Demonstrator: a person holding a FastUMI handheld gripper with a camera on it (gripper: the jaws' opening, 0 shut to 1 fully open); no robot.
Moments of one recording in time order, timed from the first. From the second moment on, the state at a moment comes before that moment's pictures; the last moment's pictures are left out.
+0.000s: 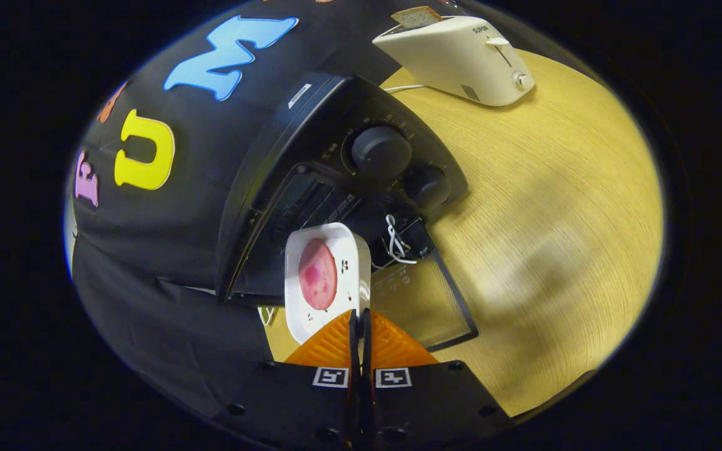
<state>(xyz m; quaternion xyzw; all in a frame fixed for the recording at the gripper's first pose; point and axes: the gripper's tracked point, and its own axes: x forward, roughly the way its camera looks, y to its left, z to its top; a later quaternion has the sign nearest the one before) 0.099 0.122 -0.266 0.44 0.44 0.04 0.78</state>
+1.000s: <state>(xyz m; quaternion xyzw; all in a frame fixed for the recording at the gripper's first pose) 0.187 0.190 -0.282 0.56 0.34 -0.05 0.75</state>
